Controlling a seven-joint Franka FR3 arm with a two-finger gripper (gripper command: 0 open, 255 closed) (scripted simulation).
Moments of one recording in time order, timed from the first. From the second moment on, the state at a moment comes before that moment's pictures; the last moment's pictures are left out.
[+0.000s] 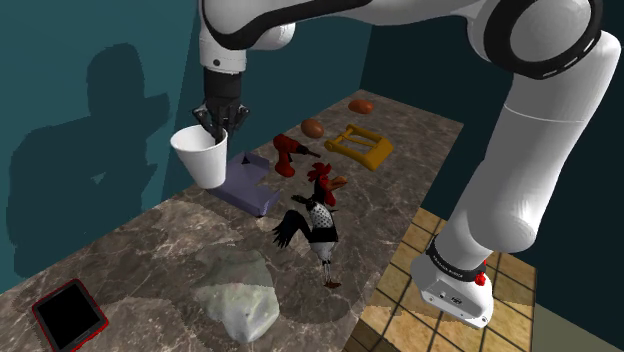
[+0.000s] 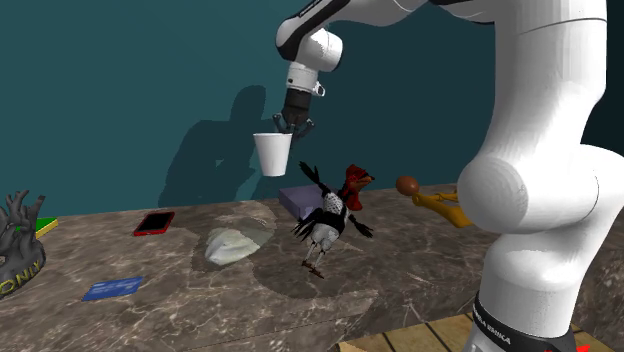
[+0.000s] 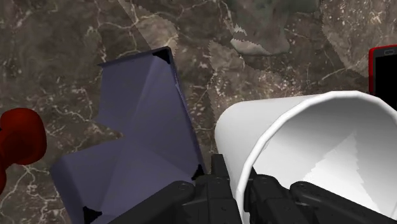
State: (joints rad) arm 0.12 0.18 0.25 -1.73 0.19 1.94 0.40
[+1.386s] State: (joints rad) arm -0.01 0.12 0.15 -1.87 0.23 1.97 0.16
